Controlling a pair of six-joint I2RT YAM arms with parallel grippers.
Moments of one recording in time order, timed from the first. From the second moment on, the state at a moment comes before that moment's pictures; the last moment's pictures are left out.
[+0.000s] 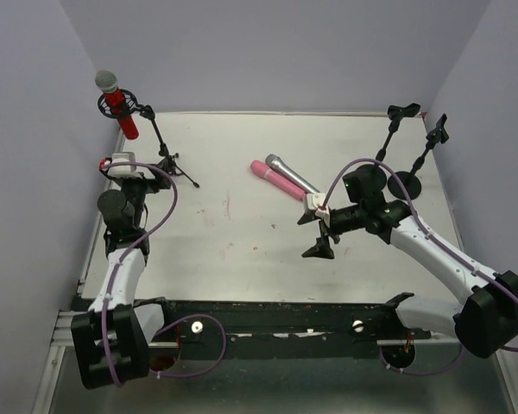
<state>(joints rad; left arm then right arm) 0.20 1.11 0.47 0.83 0.29 -0.12 0.50 1.20 0.86 -0.52 -0.93 -0.82</state>
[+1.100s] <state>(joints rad) -0.26 0.51 0.63 -0.27 0.36 -0.17 -0.24 1.14 1.37 -0.62 -0.49 -0.03</state>
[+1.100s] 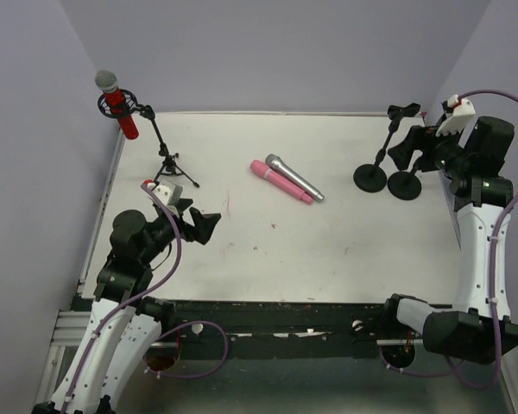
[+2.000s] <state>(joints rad) -0.28 0.49 0.62 -0.26 0.33 -0.14 -0.21 1.47 0.77 0.56 -0.62 -0.24</state>
